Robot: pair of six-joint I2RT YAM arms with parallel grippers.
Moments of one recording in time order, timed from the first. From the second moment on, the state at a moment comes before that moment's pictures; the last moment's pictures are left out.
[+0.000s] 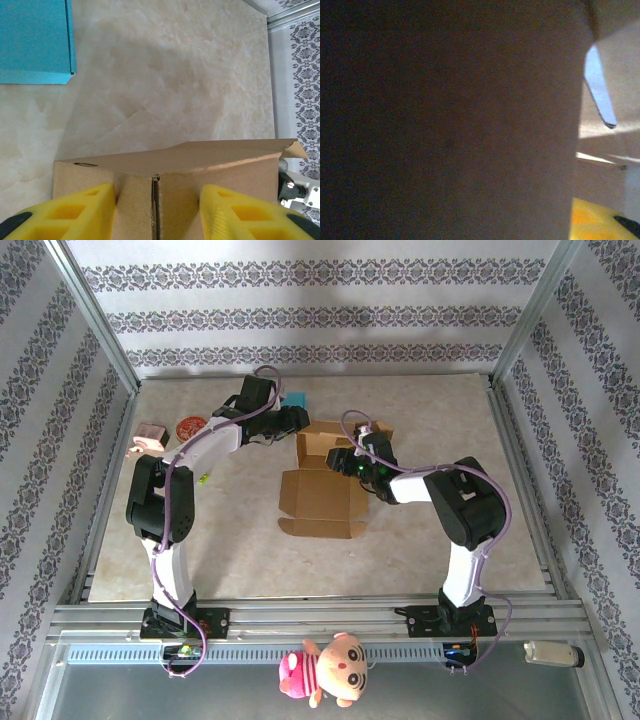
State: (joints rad) left arm -0.32 1.93 1.53 -0.36 0.43 -0.66; right arm 0.43 1.89 0.87 0.49 -0.28 0.66
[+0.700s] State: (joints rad) left arm -0.34 1.93 1.53 -0.36 0.45 -0.66; right arm 0.27 1.36 0.68 0.12 -0.07 0.28
